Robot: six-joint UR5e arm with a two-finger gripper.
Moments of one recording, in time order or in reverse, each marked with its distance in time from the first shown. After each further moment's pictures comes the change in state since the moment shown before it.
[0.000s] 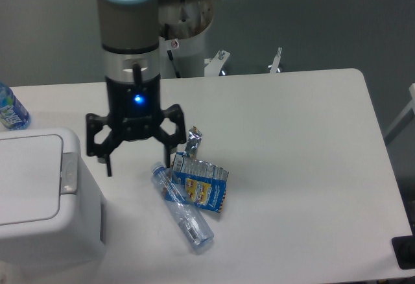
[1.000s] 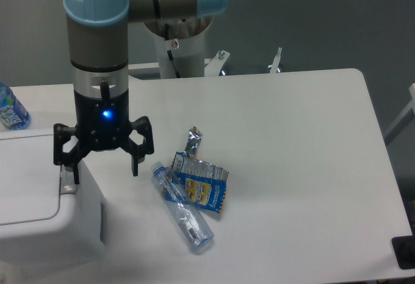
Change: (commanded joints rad) arm -0.032 -0.021 -0.009 0.000 0.005 -0.005
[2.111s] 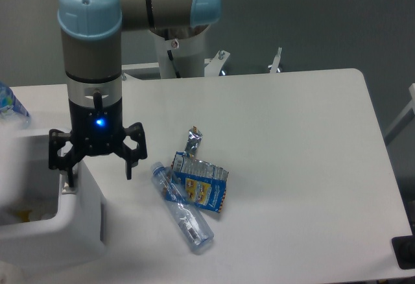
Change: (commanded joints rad) arm -0.017 -0.015 -0.015 0.000 0.002 0.005
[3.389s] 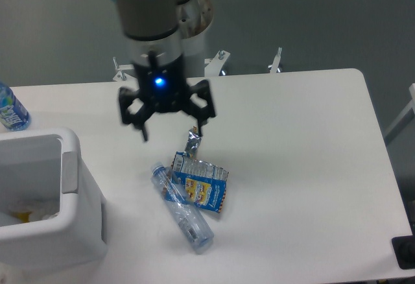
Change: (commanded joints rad) arm 0.262 0.166 0.055 -0.558 0.155 0.754
